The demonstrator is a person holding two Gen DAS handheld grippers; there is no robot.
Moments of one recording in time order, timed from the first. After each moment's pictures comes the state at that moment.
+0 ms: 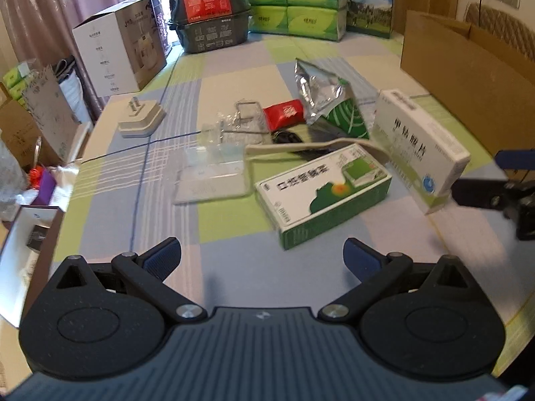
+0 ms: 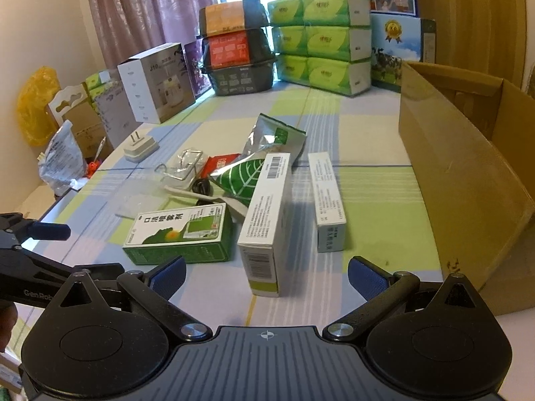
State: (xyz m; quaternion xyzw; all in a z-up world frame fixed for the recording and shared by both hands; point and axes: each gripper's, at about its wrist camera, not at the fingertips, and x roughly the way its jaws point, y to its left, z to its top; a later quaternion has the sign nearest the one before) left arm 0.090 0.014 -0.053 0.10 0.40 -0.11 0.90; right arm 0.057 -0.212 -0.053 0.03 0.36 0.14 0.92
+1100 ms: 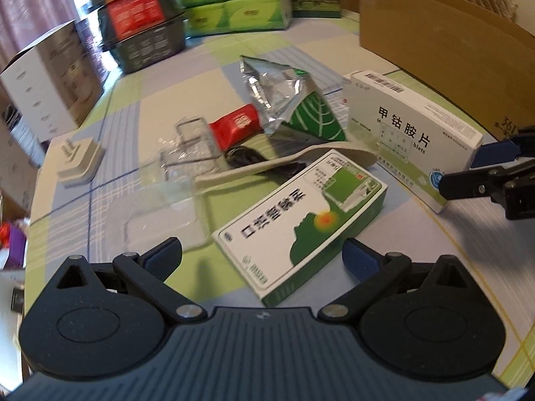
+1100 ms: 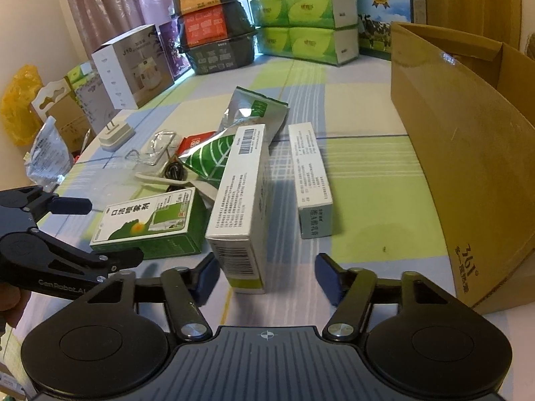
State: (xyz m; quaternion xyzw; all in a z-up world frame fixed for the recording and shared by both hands) left arm 0.140 -0.014 -0.080 0.18 0.39 -0.20 0.88; right arm 0.086 -0.226 -0.078 0.05 0.40 0.12 0.91
